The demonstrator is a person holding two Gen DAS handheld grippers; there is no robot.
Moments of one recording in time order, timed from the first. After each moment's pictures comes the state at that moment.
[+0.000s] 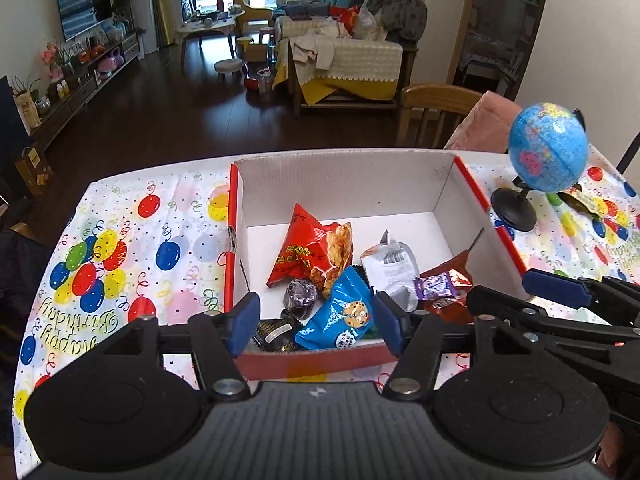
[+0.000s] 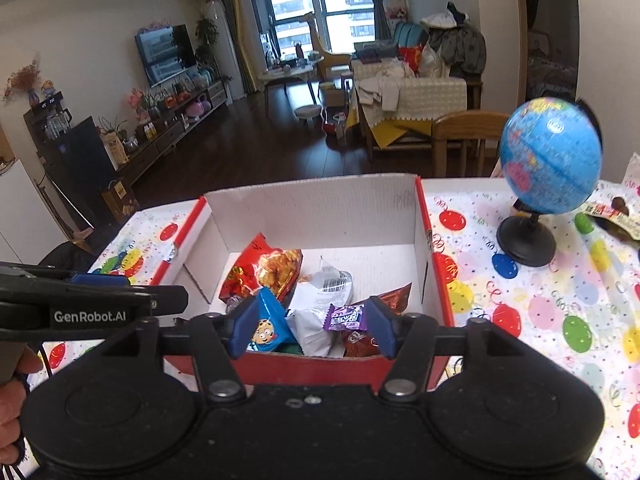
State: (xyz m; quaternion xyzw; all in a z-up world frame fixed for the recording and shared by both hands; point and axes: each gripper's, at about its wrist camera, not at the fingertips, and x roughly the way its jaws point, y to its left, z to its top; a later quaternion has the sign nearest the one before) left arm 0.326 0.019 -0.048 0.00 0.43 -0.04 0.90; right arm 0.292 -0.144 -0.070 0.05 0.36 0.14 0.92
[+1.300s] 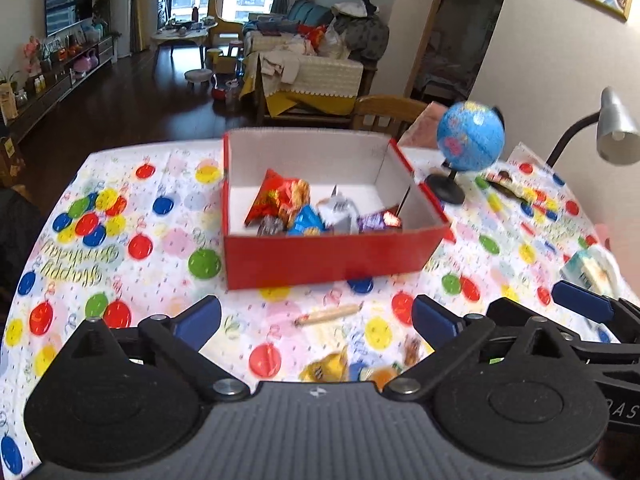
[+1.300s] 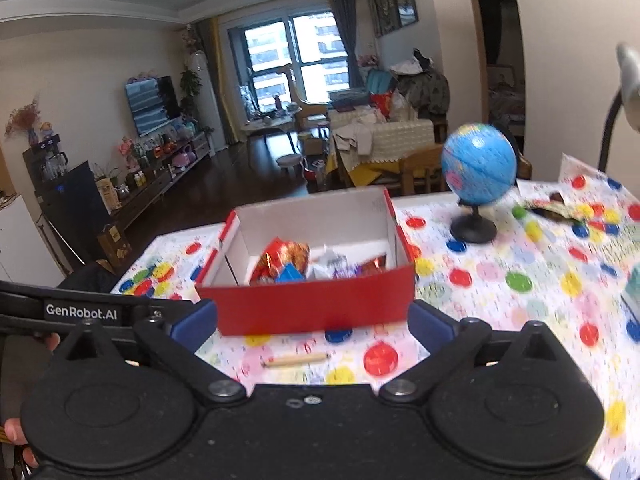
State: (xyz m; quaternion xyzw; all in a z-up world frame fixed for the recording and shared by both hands) left arm 0.188 0.045 -0.035 -0.04 0.41 -0.10 0.91; right arm 0.139 -0.149 -0.045 0.08 0.29 0.10 0.95
